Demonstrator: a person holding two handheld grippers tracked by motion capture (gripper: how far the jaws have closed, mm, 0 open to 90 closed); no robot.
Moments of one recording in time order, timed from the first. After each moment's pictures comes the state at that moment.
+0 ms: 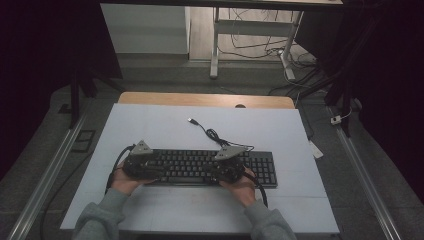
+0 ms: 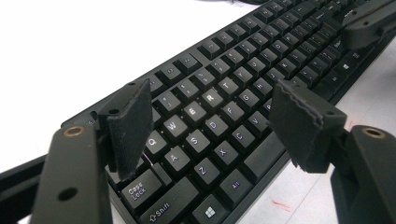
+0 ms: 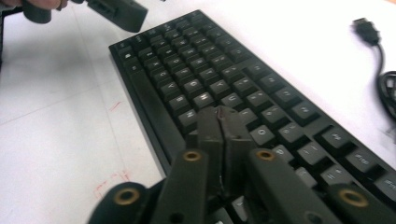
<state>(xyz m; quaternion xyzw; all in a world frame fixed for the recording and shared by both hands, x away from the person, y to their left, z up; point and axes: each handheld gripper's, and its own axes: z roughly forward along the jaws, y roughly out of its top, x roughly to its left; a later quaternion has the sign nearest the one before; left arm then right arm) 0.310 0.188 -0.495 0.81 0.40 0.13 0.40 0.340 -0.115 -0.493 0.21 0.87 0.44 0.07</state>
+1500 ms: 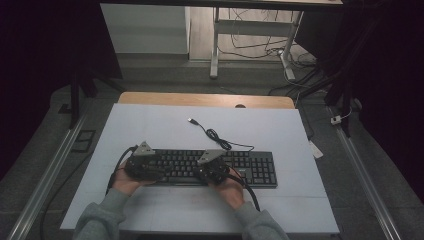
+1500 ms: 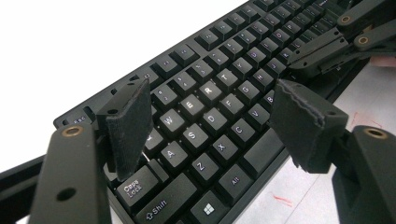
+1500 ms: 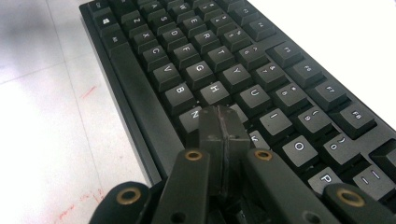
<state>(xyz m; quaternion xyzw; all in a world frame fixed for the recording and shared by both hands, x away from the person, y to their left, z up) 0.310 0.184 -0.498 0.82 0.40 0.13 0.39 0.344 -0.076 -0.518 0.20 0.90 0.38 0.10</state>
